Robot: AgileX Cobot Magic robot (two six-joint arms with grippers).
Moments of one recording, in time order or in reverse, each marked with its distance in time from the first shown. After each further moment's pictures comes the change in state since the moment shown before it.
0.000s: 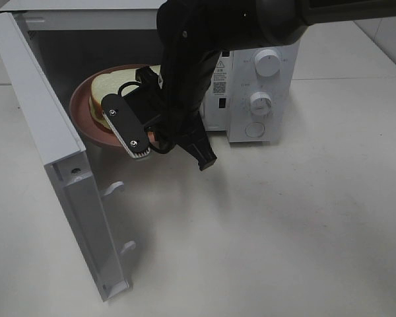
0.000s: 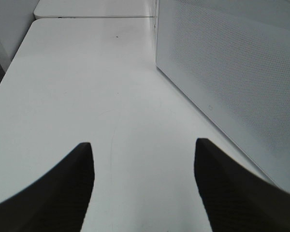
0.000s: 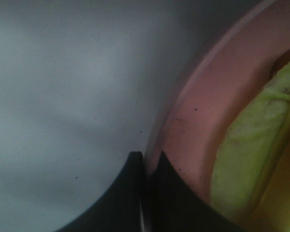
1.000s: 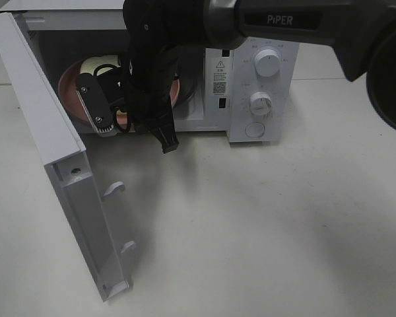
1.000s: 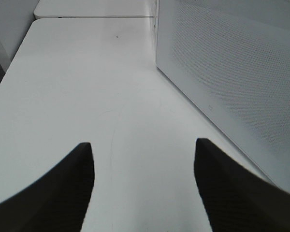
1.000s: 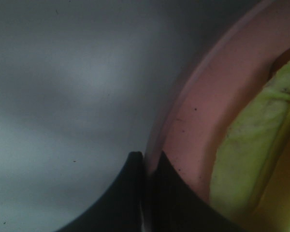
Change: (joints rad) left arm 0.000 0.000 0.000 0.000 0.000 0.000; right arm -0.001 0.209 -0.352 0.002 0.087 0.096
